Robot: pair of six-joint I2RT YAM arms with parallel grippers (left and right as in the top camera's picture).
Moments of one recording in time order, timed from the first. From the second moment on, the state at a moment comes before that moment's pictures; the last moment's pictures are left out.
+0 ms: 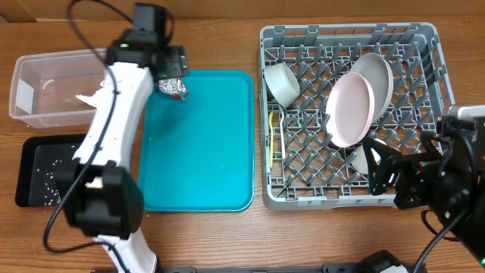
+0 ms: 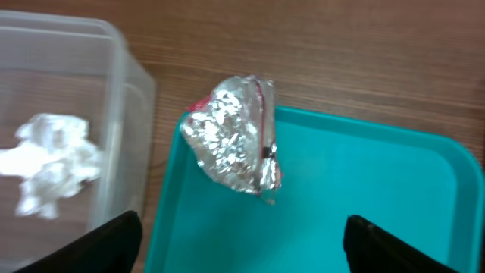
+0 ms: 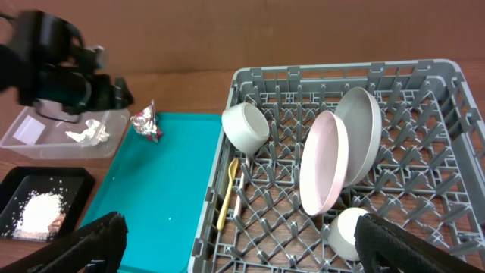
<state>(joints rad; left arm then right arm) -0.13 1.95 1.76 -0.86 -0.18 -0.27 0.43 0.96 1.79 -1.38 0.11 0.31</state>
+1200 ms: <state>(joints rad) -0.05 1.84 1.87 -1.03 -0.24 -0.28 0.43 0.96 1.79 -1.38 0.11 0.31</state>
